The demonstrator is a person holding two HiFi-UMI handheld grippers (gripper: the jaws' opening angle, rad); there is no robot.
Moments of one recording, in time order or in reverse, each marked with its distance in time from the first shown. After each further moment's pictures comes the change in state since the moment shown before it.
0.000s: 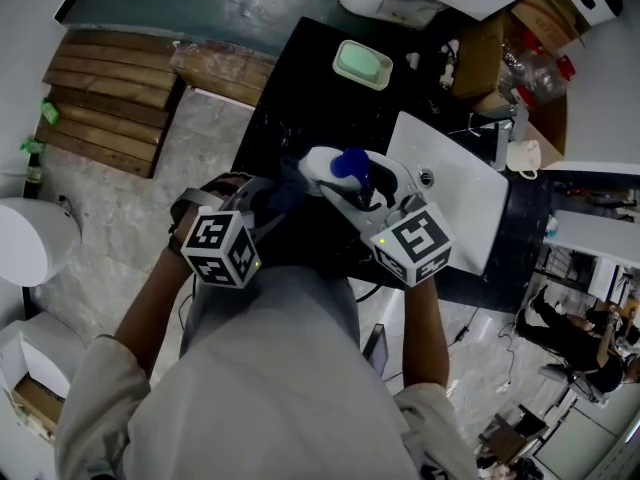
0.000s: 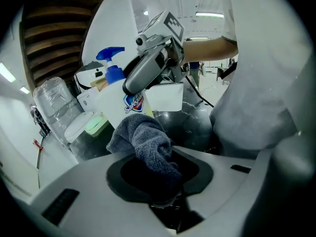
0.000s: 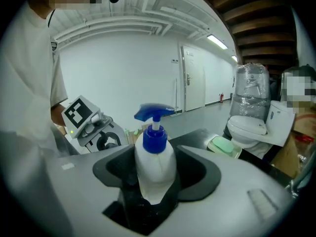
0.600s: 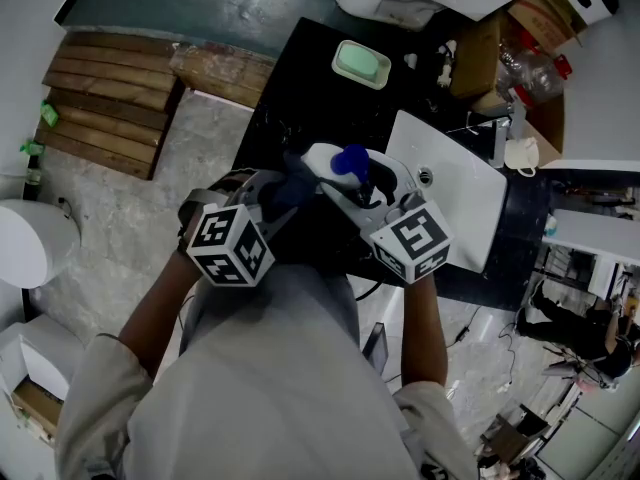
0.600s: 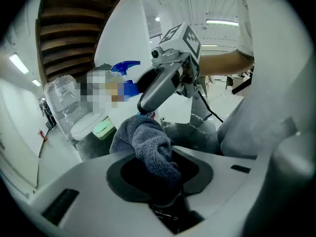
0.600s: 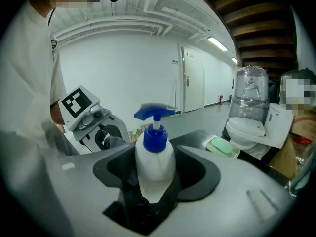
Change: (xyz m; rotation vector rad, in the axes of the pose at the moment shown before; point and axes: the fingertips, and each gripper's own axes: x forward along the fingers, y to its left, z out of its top) left arm -0.009 0.015 0.026 -0.112 -0.067 0.060; right arm -0.001 0.001 0.000 -0.011 -0.003 -0.020
